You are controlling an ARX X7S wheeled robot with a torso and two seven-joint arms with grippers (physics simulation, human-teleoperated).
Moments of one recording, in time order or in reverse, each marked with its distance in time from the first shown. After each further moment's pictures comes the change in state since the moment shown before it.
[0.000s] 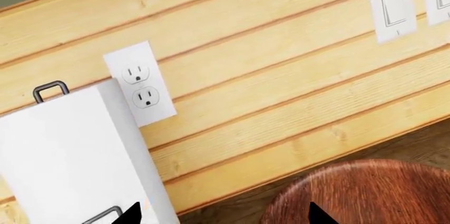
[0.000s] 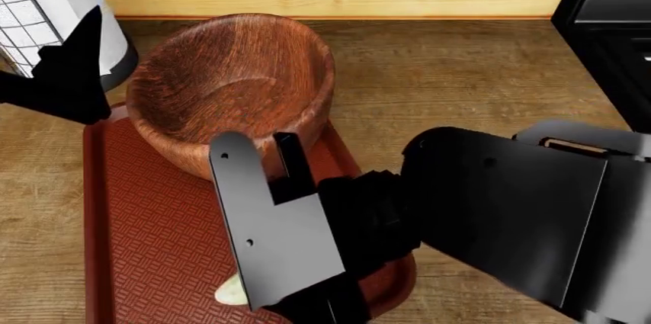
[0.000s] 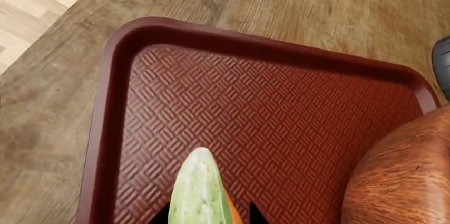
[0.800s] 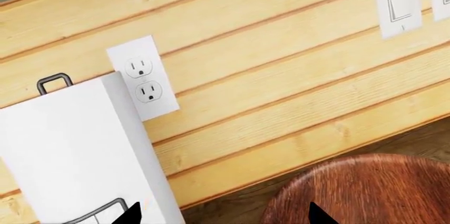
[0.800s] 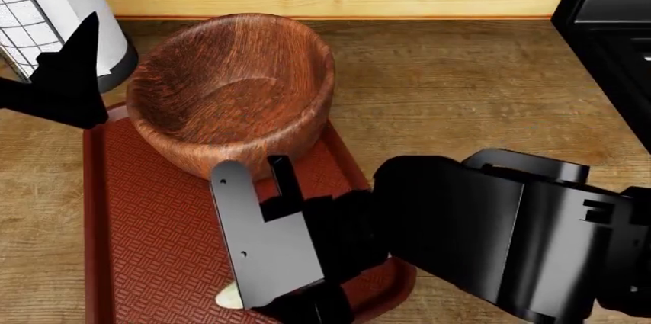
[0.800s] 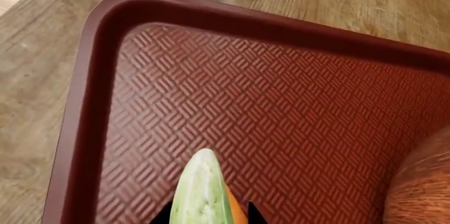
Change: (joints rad) left arm 0.051 -0.010 -0.022 -0.001 0.014 0.024 0.008; right arm -0.097 -0.037 -0.109 0.081 -0.120 -0.100 0.015
